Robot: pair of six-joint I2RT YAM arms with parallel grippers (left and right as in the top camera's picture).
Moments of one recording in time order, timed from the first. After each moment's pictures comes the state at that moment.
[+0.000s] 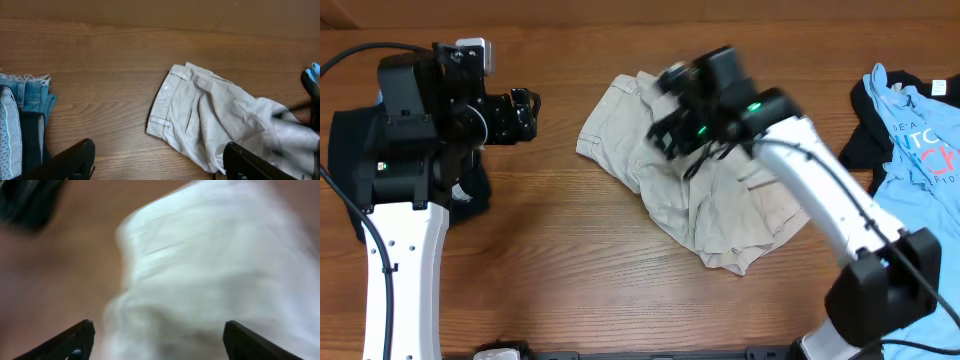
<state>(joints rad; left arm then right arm) 0.06 1.34 1.47 -0.84 0.31 -0.07 0.39 1.79 1.55 -0.76 -0.33 -0.05</state>
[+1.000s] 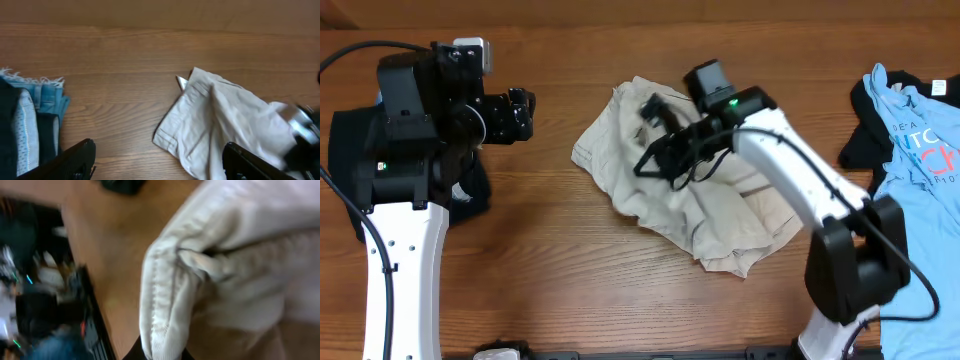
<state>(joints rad) 0.06 1.34 1.47 -0.83 0.26 -0.05 0.46 1.89 1.55 -0.94 -0.82 -0.21</state>
